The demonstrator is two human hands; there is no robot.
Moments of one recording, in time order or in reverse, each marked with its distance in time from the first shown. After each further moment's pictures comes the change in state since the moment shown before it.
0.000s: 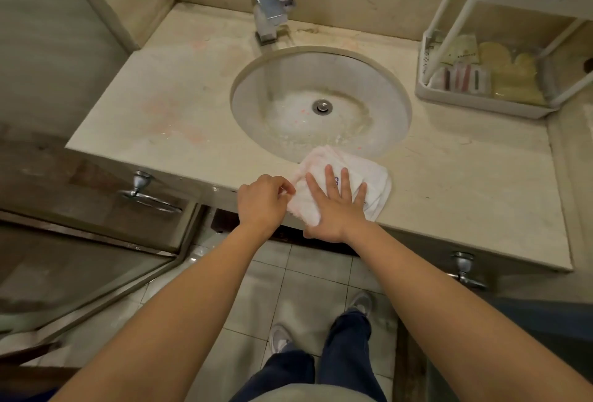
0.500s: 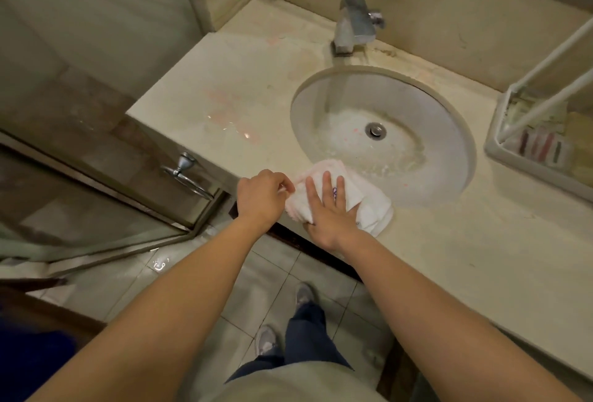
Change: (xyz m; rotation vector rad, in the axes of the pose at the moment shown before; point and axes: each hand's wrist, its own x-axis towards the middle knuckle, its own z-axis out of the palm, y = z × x) left_hand 0.027 -0.062 -0.040 -0.027 0.082 -0.189; right_hand 0.051 -0.071 -0.025 -0.035 -0.108 -0.178
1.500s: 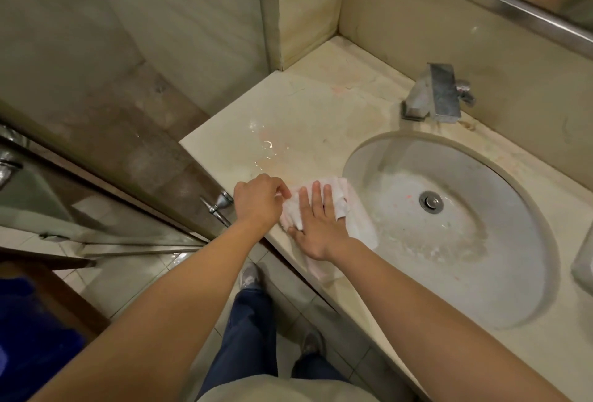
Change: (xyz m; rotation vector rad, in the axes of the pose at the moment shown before) left_hand 0.105 -0.066 -0.051 0.033 0.119 -0.263; right_hand 0.122 -0.076 -0.069 -0.169 -0.090 -0.244
